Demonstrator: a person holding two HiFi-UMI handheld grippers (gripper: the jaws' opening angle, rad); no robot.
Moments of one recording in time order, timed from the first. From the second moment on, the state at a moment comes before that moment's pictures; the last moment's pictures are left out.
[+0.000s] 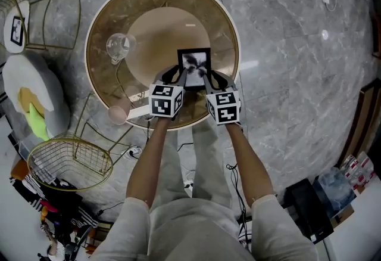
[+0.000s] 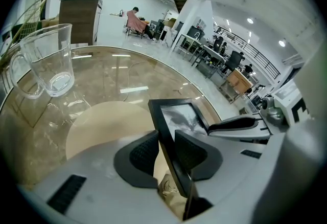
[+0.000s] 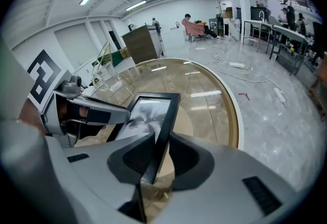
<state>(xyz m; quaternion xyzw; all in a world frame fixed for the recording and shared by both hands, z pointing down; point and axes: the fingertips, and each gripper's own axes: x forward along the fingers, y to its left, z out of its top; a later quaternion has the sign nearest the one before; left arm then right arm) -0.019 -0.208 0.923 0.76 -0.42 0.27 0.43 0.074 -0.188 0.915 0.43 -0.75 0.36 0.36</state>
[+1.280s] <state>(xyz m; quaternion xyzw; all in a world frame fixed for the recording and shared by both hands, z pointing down) -0.015 -0.288 0.749 0.79 -0.49 0.19 0.33 0.080 -0.265 0.746 0.53 -0.76 0.24 0.28</state>
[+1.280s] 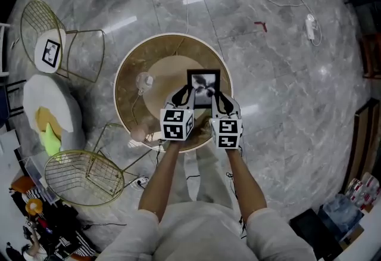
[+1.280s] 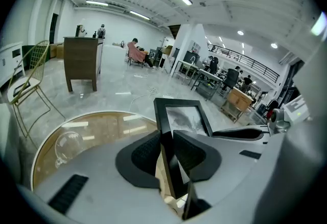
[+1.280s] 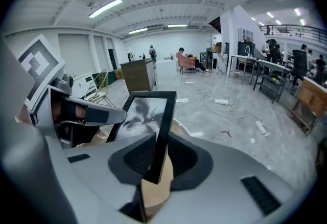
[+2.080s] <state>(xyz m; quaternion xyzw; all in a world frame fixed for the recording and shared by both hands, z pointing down) -0.023 -0.332 0.554 0.81 -0.52 0.09 0.23 0.075 -0.310 0.558 0.57 -0.79 0.13 0.19</state>
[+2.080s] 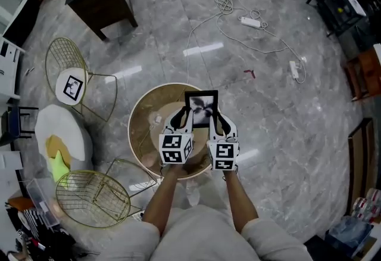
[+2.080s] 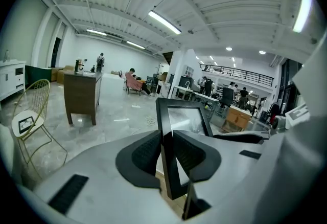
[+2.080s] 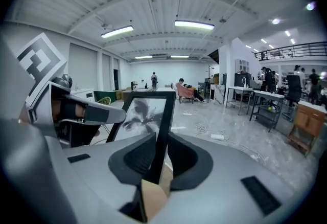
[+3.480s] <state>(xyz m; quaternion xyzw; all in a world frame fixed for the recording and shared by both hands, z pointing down) -0.030 -0.330 0.363 0.85 -0.52 0.02 0.09 0.066 -0.304 0.371 0.60 -0.80 -0.01 0.09</state>
